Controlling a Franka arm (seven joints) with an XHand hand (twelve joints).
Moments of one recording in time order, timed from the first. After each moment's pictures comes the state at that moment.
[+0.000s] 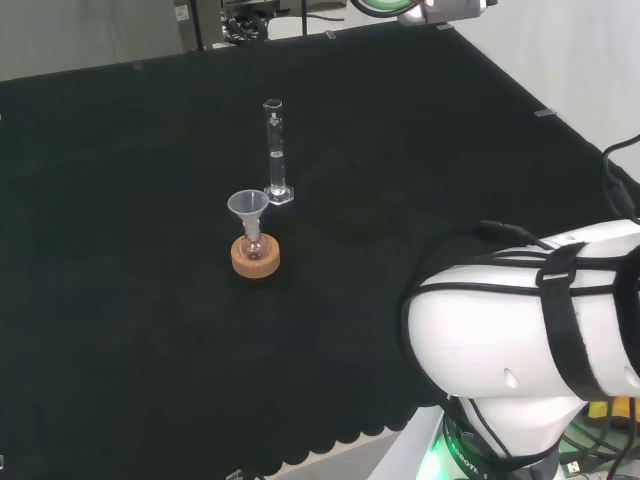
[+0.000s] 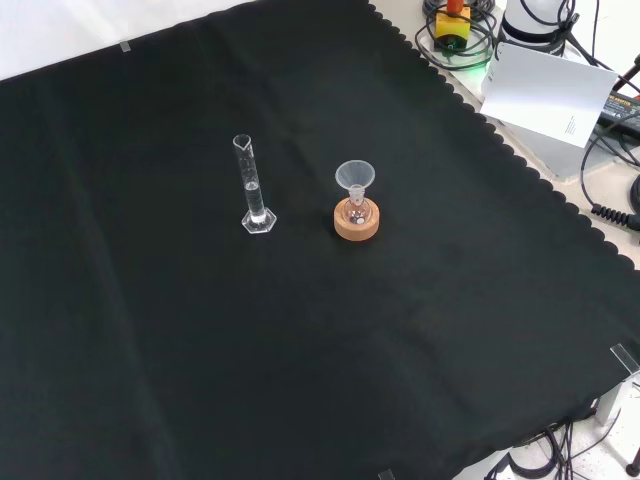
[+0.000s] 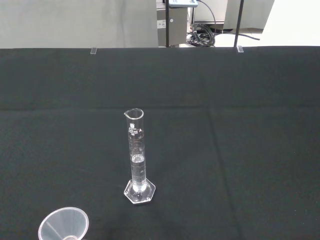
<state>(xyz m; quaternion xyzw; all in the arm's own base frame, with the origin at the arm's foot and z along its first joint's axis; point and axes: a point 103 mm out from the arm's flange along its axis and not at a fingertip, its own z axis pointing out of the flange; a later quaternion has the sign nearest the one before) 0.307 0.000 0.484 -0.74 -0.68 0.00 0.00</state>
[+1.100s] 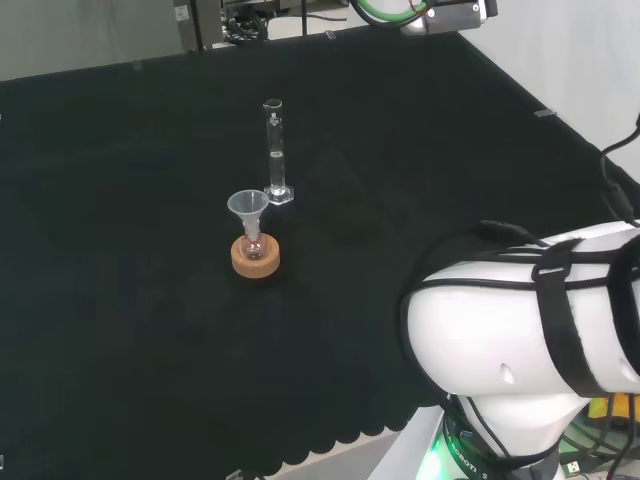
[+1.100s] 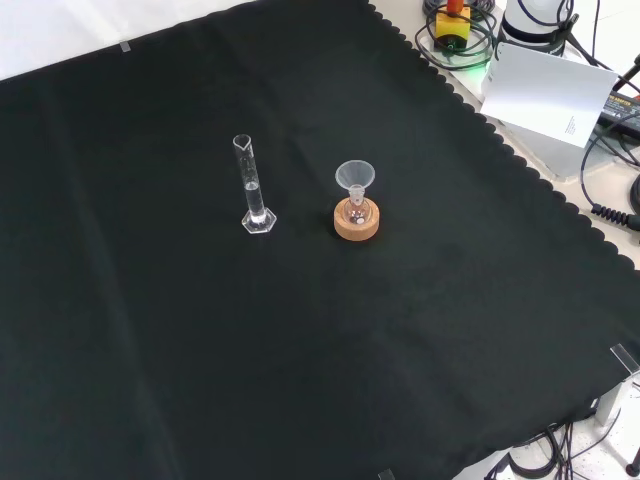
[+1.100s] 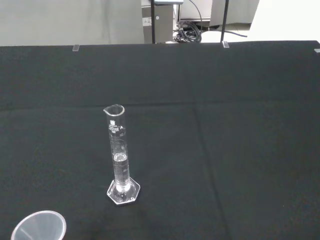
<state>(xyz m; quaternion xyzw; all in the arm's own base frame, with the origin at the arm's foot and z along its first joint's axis) 0.320 -0.016 0.464 -0.75 -0.66 0.01 0.00</state>
